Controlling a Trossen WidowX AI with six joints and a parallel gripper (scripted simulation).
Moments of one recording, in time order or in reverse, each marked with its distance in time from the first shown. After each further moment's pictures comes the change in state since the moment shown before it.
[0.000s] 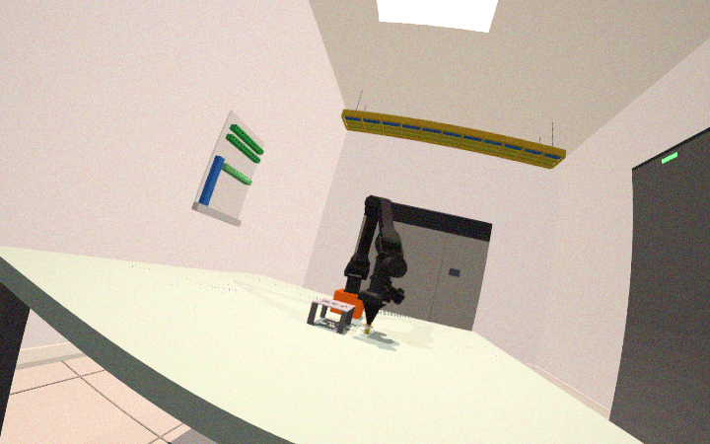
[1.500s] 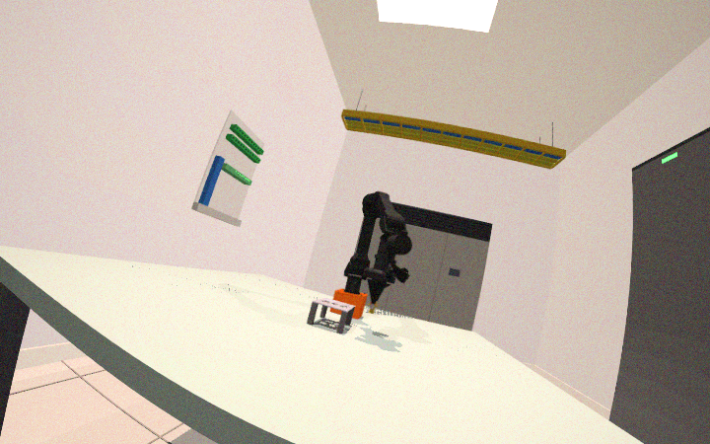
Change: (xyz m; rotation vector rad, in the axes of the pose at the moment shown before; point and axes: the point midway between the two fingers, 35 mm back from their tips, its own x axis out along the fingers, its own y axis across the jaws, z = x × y) arm -0.064 0.002 -0.003 -0.004 0.003 0.005
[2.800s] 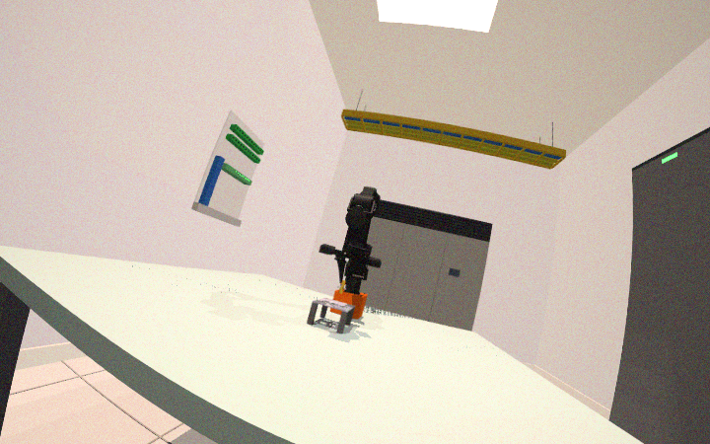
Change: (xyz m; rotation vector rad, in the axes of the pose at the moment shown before) arm -0.038 -0.039 -0.099 0.994 0.010 -0.001
